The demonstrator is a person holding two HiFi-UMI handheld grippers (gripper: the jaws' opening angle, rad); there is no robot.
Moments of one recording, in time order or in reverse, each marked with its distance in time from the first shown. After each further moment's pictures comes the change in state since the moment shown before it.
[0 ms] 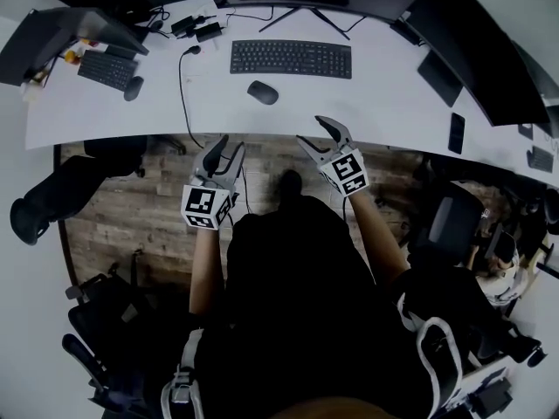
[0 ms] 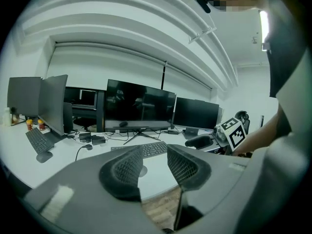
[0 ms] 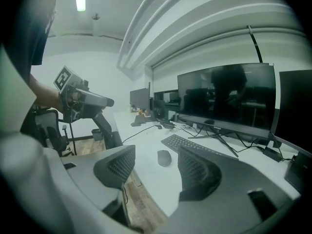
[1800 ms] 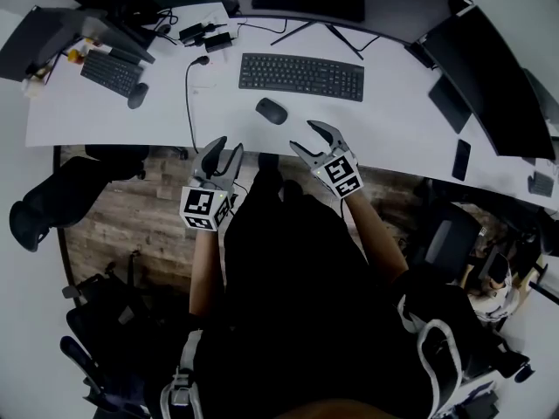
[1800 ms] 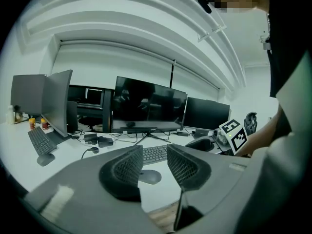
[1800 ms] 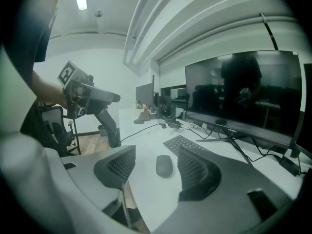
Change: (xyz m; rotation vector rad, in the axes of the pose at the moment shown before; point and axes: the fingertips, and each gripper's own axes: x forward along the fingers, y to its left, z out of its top) left arm 0.036 0.058 0.008 -0.029 -0.002 0.057; right arm 0.073 -0.015 0.010 -0.045 0.044 0.098
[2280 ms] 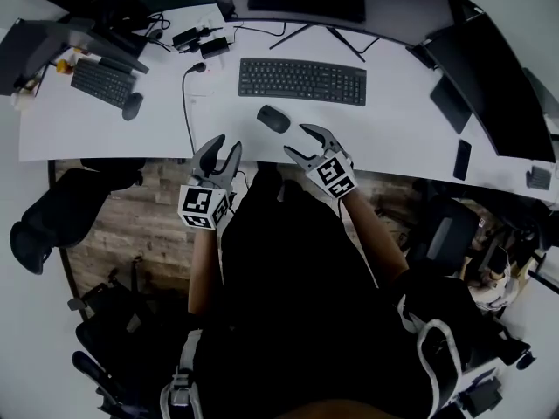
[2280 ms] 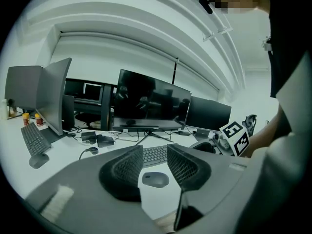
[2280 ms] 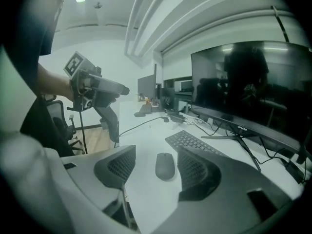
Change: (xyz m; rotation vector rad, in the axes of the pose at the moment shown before) left arm 0.033 0.042 -0.002 -0.029 0.025 -0.045; right arm 0.047 0.000 -0.006 -0.027 0.090 0.030
